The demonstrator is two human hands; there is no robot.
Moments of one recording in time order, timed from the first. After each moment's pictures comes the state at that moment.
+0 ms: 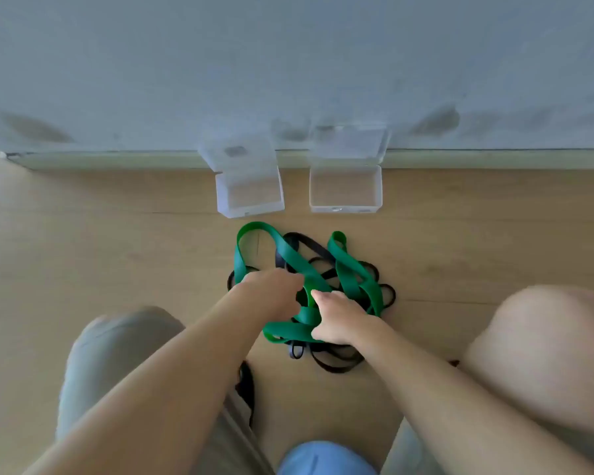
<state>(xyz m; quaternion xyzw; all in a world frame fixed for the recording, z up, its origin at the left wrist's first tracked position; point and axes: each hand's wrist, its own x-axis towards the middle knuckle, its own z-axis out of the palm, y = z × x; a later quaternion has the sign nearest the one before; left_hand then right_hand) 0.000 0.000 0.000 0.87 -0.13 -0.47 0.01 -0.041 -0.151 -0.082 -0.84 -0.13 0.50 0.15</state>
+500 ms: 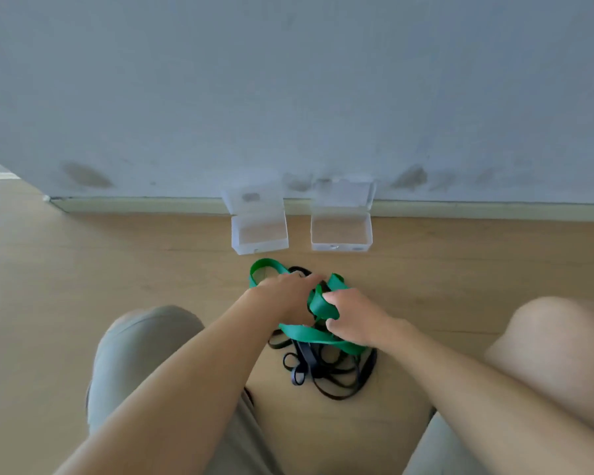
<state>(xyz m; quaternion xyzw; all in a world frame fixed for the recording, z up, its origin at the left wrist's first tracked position) -0.027 -0.001 0.054 0.91 -0.15 -0.38 0.06 -0.047 -0.166 0.016 -0.90 -0.12 0.36 0.21</state>
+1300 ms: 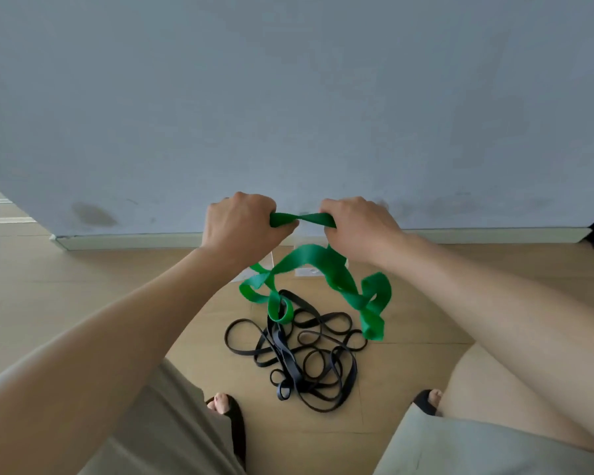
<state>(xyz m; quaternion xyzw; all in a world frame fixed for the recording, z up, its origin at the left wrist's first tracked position) -0.028 0.000 0.201 1.00 -0.03 0.05 0.07 -0.020 -0.193 0.194 -0.98 -0.17 0.02 0.11</state>
